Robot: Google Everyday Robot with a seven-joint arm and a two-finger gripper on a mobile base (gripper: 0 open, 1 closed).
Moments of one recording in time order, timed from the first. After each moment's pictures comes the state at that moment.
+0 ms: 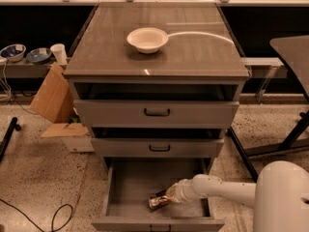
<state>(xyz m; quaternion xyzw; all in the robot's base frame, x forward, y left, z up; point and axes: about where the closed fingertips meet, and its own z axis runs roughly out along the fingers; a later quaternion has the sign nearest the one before) 0.528 -0.084 0.208 -0.55 0.78 0.17 0.25</state>
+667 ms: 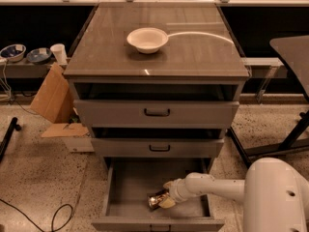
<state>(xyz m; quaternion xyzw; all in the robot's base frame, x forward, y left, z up) 0.530 -0.059 0.195 -0.56 0.77 0.18 0.23</state>
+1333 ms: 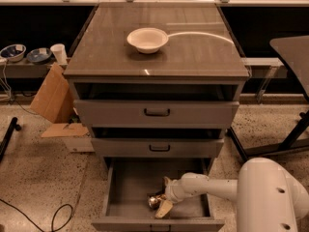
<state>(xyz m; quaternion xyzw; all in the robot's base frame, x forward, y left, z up) 0.528 -0.038 0.178 -0.57 0.77 0.20 0.22</state>
